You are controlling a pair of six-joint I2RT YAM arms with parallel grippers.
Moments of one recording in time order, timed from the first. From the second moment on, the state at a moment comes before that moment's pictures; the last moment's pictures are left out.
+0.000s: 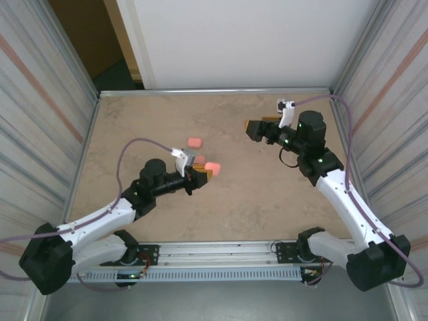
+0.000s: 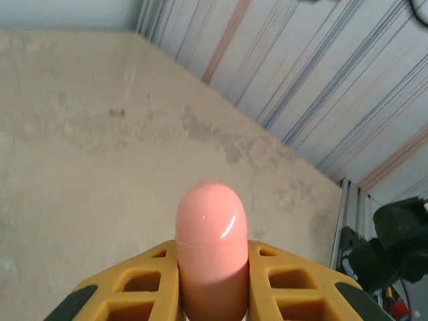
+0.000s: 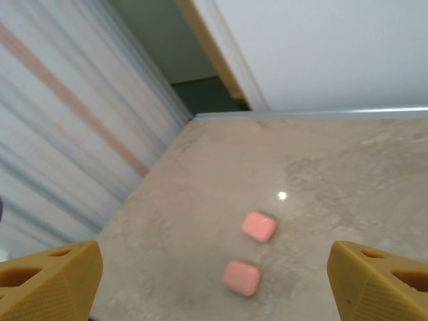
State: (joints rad) left arm -0.73 1.02 0.47 0.33 0.37 -0.38; right arm 0.32 1.06 0.97 -0.12 -0.40 0.44
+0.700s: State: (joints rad) left arm -0.63 1.14 0.41 0.14 0.17 -0.58; right arm 0.23 0.95 0.87 -0.11 -0.35 0.52
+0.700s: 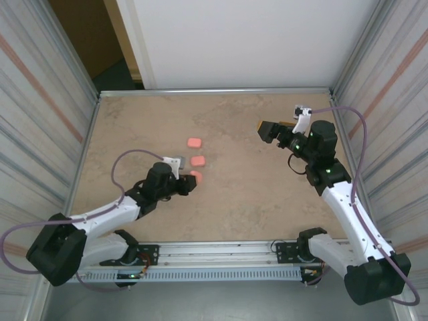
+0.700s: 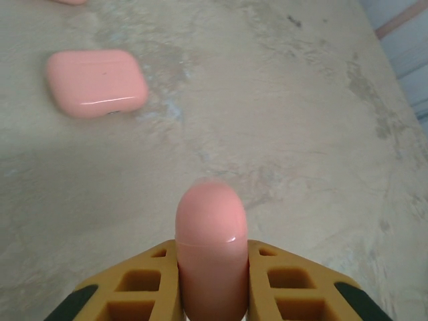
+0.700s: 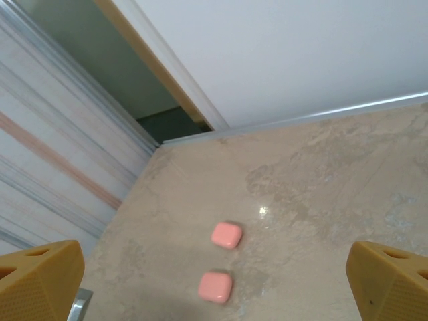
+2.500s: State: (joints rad) left arm -0.36 1.10 0.54 0.05 0.07 -0.49; right arm 0.09 0.97 0.87 -0.24 -0.16 0.45
